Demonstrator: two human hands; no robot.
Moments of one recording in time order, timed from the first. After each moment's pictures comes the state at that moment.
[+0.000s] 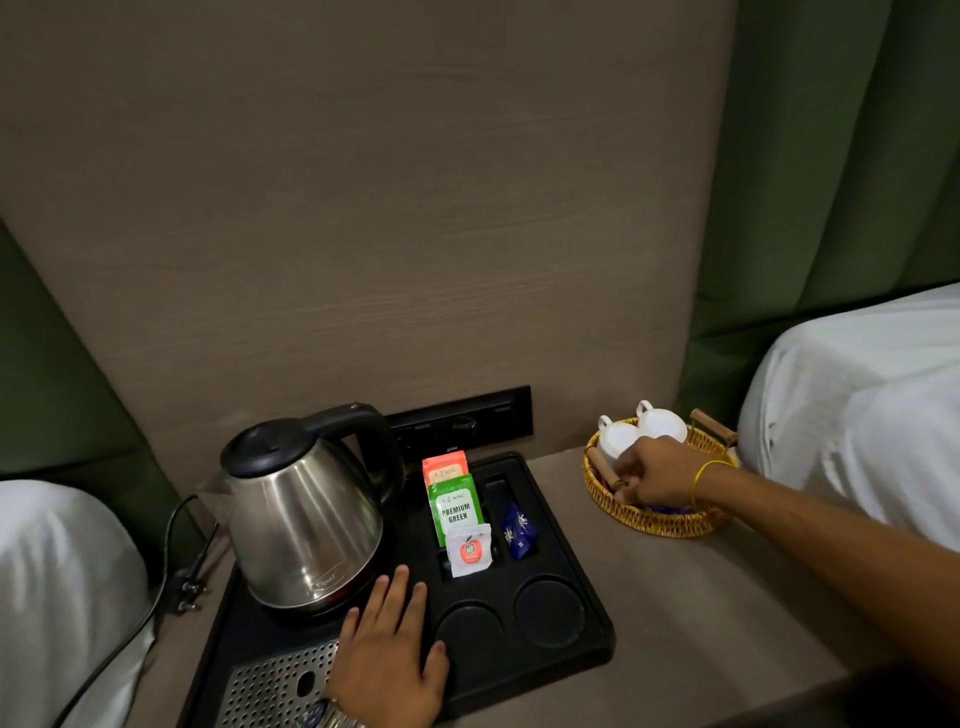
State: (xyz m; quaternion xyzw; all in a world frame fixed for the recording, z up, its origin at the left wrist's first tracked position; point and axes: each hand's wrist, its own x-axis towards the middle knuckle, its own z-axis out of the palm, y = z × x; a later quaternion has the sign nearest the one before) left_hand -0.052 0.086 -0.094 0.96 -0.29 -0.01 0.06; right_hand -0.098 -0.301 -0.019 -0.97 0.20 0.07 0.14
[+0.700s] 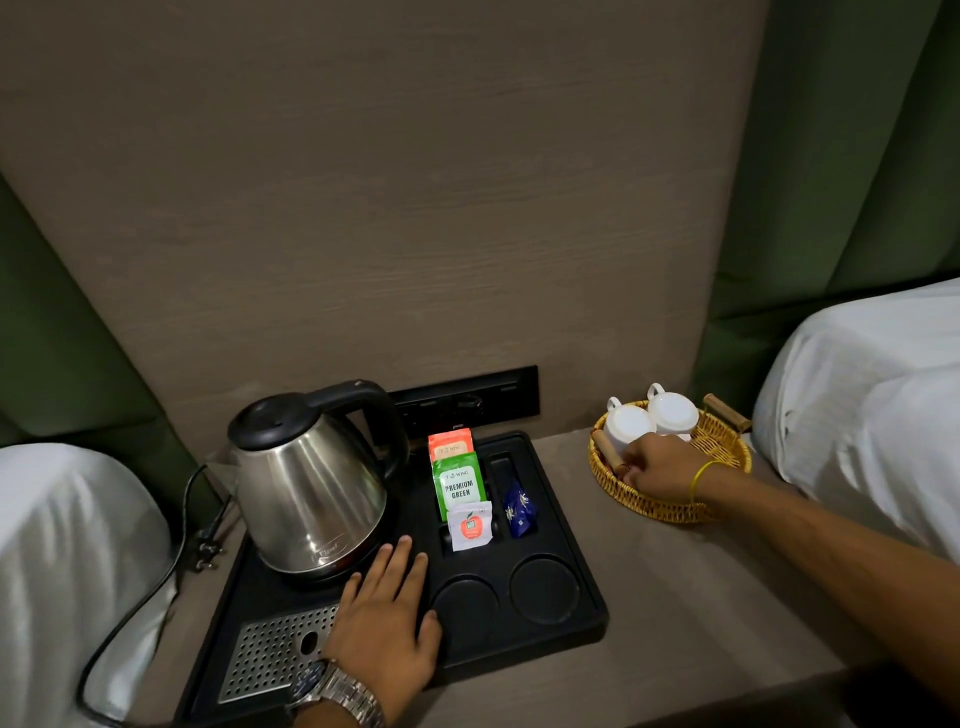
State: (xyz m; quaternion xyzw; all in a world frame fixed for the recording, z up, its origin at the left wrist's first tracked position) left_hand -0.049 0.089 -0.098 0.96 -0.29 0.00 0.03; right_hand -0.092 -0.305 -0.046 -0.96 0.21 0.04 0.19
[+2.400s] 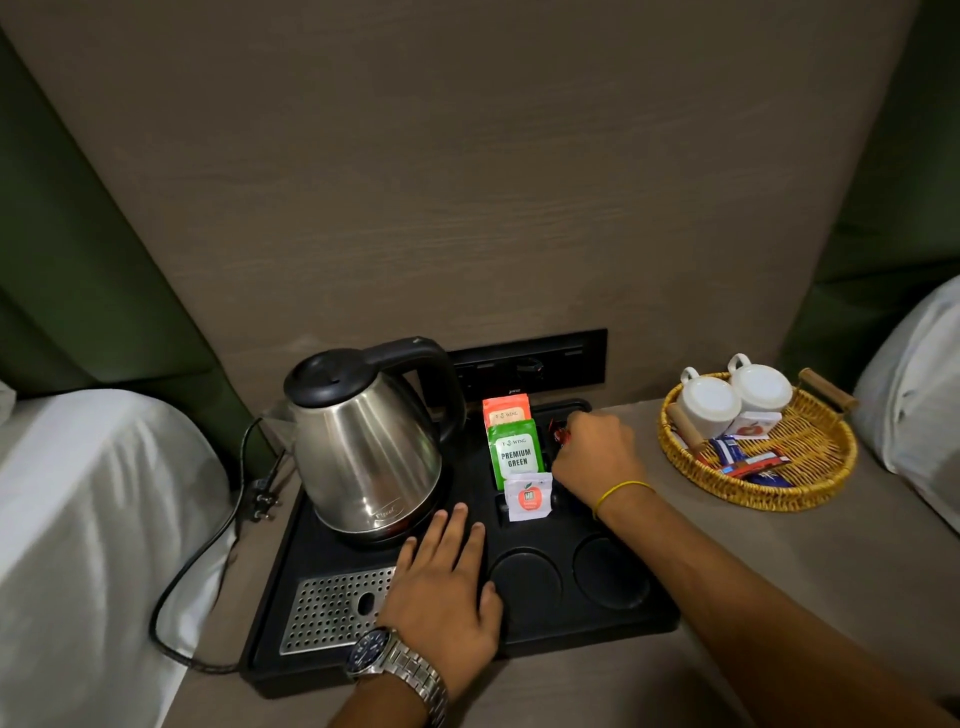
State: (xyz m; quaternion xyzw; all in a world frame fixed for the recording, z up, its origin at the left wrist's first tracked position) left_hand -0.053 0.090 -0.097 0.96 -0.29 -0.01 0.03; right_hand -0.013 -0.151 -0.064 -0.95 0.22 -0.13 0.19
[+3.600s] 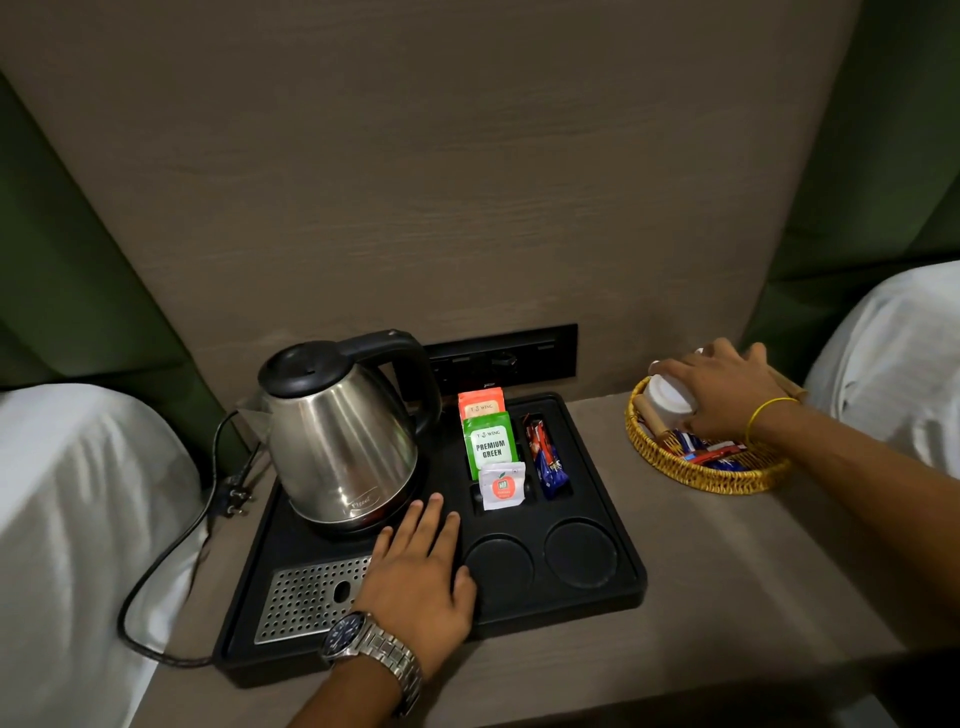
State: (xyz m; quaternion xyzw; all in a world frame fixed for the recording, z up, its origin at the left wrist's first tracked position) left_hand -0.051 0.090 -0.101 0.96 -0.29 0.00 0.04; right_hand -0.064 -0.342 -0.032 -0.97 0.16 0.02 -0.16
